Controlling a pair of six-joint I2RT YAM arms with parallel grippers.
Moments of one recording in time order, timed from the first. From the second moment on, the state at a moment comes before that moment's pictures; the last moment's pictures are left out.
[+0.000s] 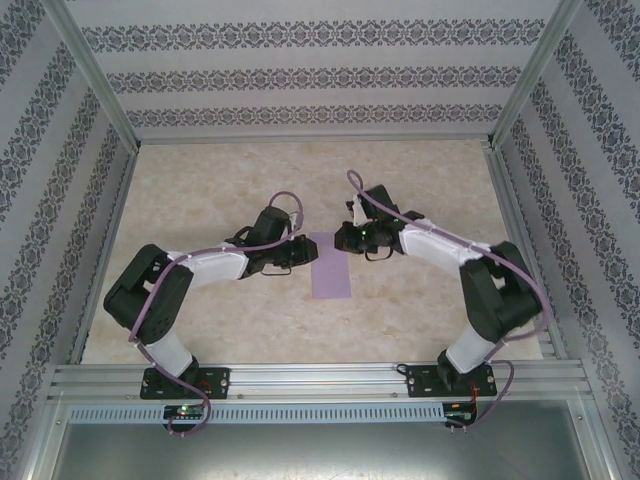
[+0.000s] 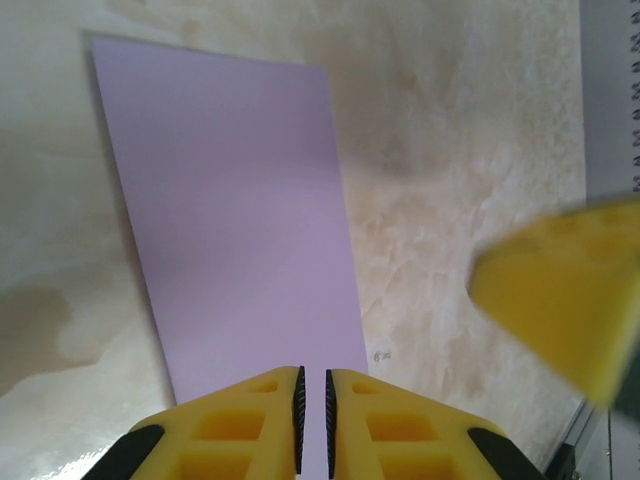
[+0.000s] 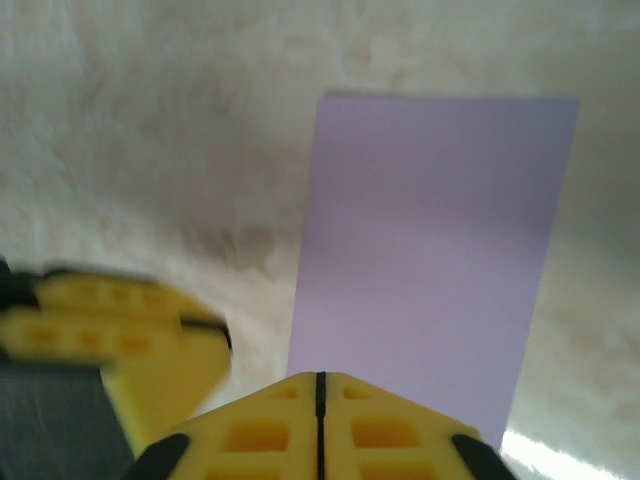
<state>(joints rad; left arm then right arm) -0.56 1.69 0.85 0.08 0.40 -0.78 0.48 1.68 1.04 -0.33 -0.44 0.58</state>
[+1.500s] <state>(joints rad) -0.61 1.81 0.83 0.11 0.38 -0.72 0.47 2.03 1.22 -0.31 -0.56 0.62</state>
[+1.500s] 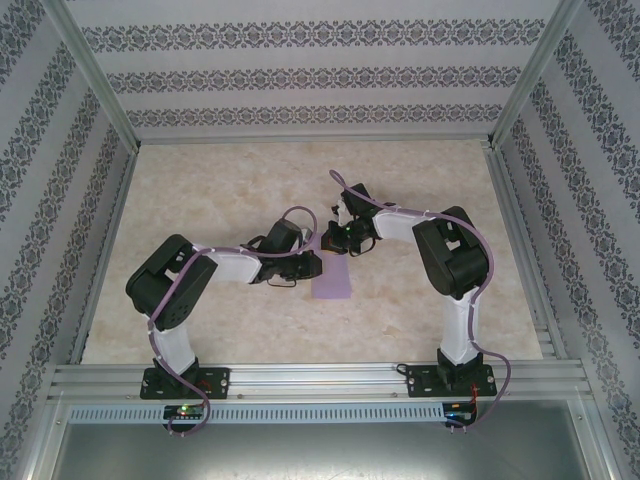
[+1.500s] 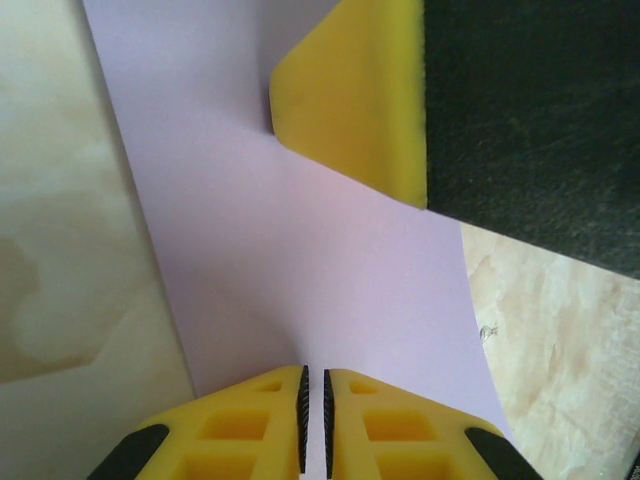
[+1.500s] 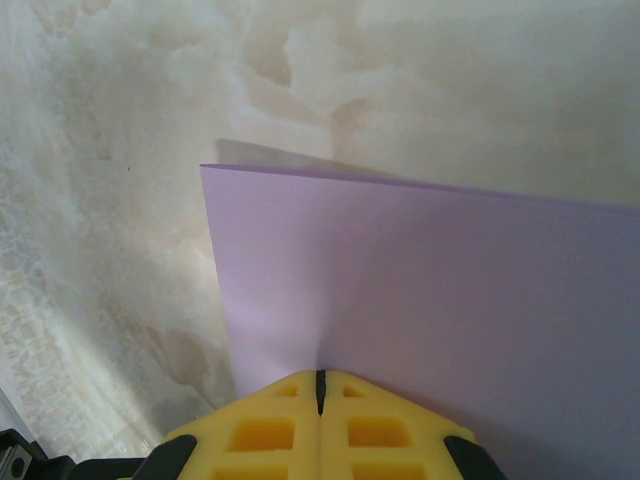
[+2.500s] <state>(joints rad) -0.69 1.67 0.72 0.08 0.33 -0.66 0.48 2.03 1.24 -0.35 -0.56 0.62</state>
